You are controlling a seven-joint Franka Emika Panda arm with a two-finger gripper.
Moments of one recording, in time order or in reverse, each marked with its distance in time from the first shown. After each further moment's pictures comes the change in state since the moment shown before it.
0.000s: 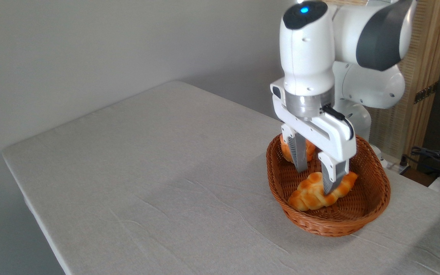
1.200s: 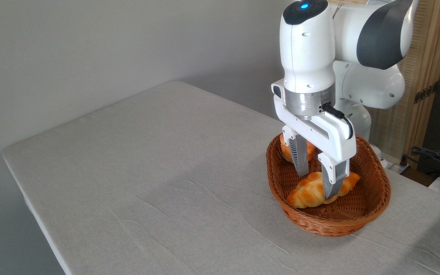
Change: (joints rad) arm -0.005 0.004 0.002 0.013 0.033 0.031 0.020
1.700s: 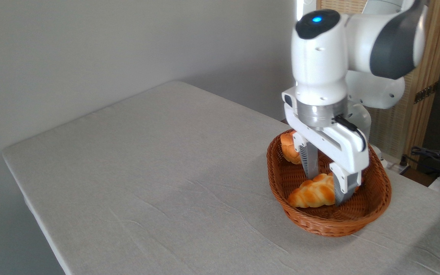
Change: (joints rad) arm -0.001 0.013 0.079 -0.016 0.027 0.004 0.065
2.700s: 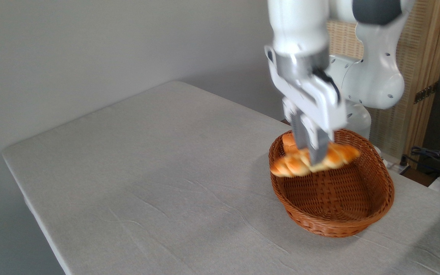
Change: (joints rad) arm -0.027 0.044 -0.123 0.285 -0.097 -0.256 0.064
